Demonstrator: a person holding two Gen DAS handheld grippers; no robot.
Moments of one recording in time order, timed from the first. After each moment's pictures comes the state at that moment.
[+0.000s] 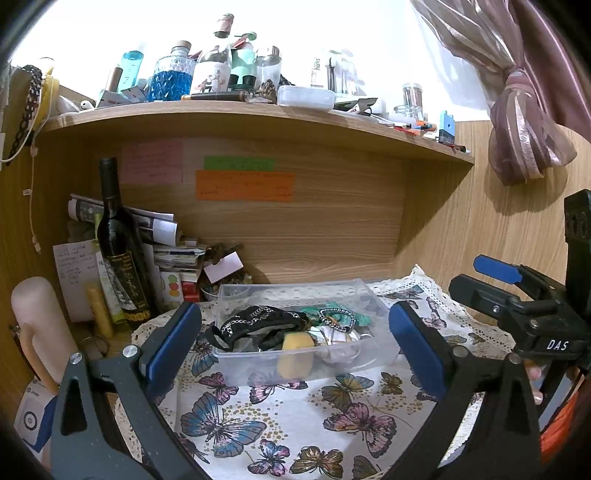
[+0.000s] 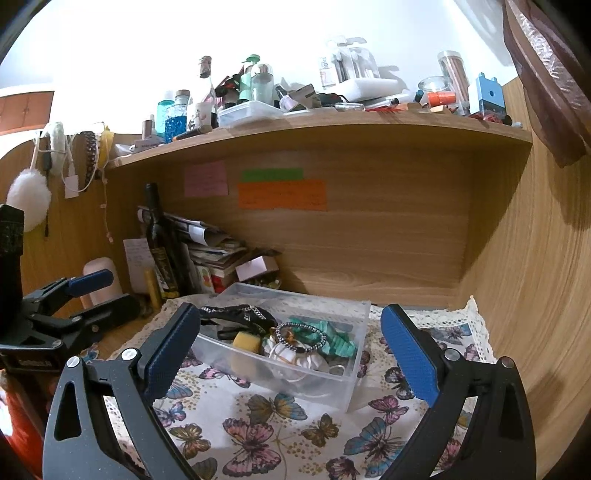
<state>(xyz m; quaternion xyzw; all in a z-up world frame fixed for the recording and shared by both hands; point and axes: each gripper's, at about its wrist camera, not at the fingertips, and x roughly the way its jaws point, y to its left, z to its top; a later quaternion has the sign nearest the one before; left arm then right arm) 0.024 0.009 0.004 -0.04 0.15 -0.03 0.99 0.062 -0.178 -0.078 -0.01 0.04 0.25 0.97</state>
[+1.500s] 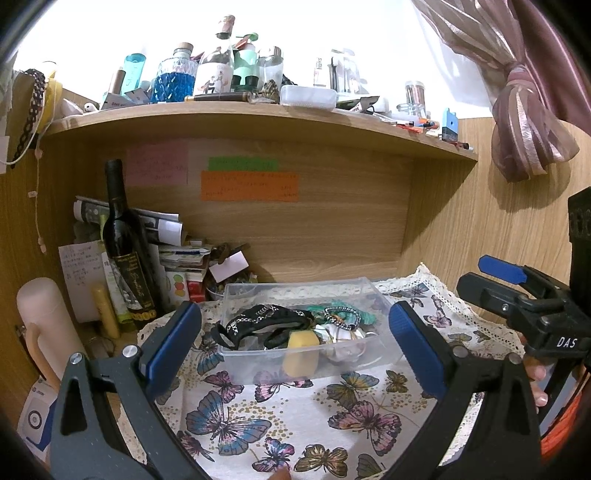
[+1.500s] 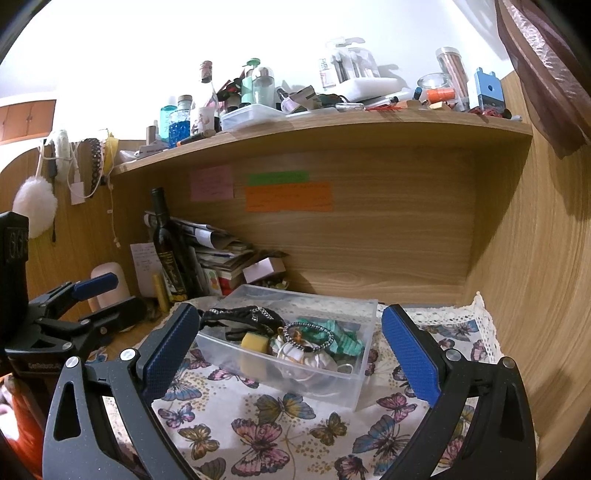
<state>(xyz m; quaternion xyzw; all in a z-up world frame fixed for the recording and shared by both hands) 0.023 0.014 0.003 -0.03 0.15 -0.03 0.99 0.059 -0.178 -0.080 0.00 0.04 0.26 0.96</state>
